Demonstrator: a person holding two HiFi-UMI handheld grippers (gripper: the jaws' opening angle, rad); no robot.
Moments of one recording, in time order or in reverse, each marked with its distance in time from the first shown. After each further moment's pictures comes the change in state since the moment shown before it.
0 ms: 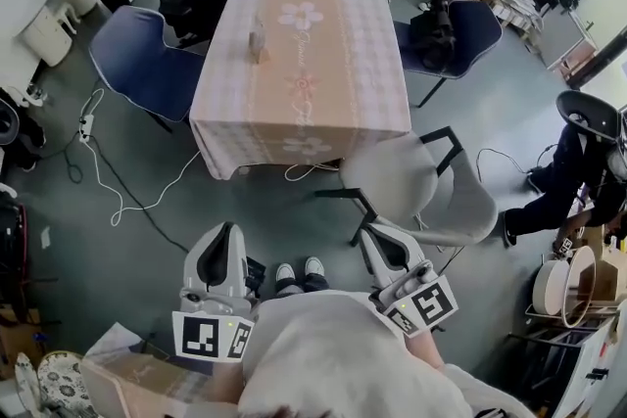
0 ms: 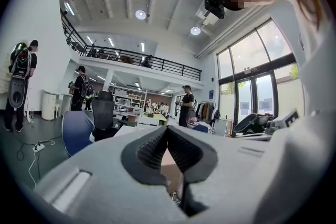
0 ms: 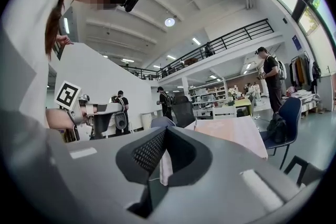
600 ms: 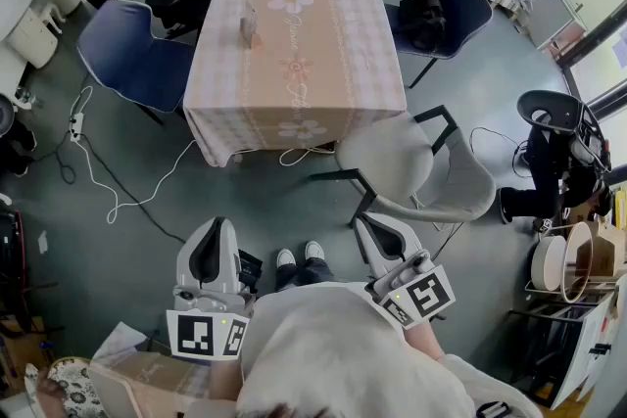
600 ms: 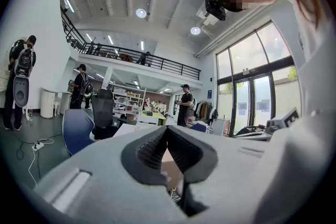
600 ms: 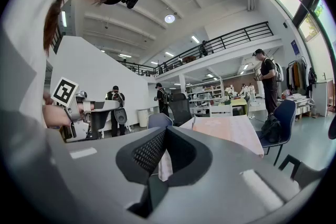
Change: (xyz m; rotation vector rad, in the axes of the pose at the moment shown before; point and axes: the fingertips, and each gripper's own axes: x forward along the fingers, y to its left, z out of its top) left arm -0.025 0.021 0.002 -0.011 0.013 -0.020; right arm 0.004 0.031 -0.002 -0.026 0.033 -0.050
